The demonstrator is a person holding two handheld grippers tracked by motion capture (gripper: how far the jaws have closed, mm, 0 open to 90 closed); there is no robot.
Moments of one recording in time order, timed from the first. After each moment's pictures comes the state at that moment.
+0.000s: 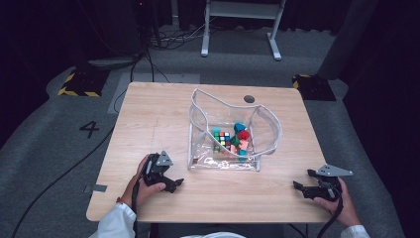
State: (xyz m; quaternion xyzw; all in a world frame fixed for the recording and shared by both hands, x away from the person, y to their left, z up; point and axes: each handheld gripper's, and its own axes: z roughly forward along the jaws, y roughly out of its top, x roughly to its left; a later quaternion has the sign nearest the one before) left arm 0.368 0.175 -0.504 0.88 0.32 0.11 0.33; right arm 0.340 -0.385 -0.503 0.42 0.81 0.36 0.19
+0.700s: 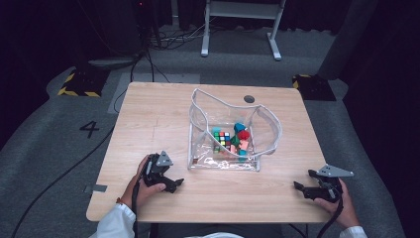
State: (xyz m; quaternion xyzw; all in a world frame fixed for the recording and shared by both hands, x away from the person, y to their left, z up) left arm 0.366 0.174 -0.504 0.88 0.33 0.11 0.33; right arm 0.339 -0.386 -0.503 0.43 0.81 0.36 0.19
